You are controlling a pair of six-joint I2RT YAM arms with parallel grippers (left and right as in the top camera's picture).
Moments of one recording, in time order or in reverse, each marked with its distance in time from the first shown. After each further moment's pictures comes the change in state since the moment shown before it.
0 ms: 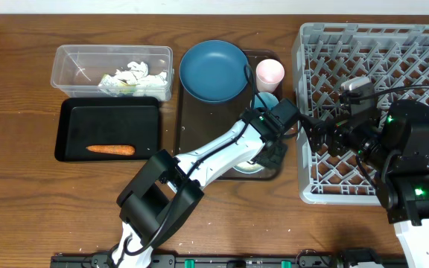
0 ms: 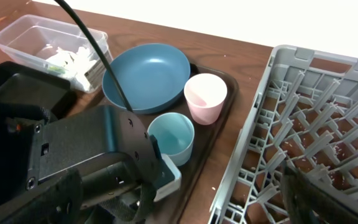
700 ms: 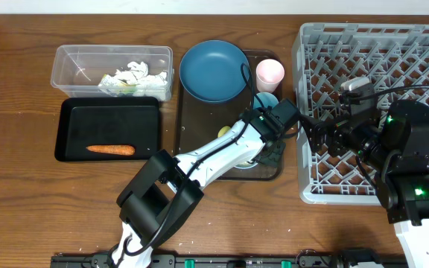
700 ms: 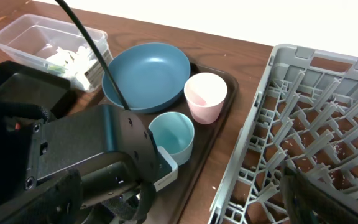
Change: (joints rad) left arm 0.000 0.000 0.002 -0.012 -0.050 -0.042; right arm 0.000 0.000 0.000 -0.002 0.000 0.000
